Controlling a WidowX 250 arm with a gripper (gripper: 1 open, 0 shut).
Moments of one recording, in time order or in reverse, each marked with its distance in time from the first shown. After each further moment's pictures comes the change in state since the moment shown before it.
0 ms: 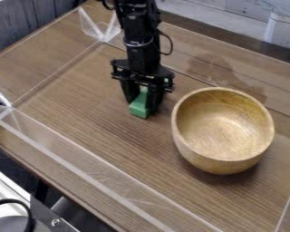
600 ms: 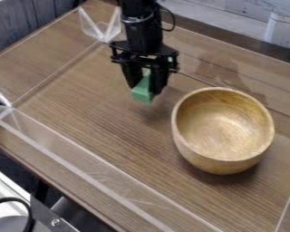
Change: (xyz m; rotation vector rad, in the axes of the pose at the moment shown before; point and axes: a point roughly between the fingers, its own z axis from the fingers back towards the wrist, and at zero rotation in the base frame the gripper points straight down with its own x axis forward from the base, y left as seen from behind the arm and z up) arm -0.007 -0.023 0.042 -0.051 -0.045 -0.022
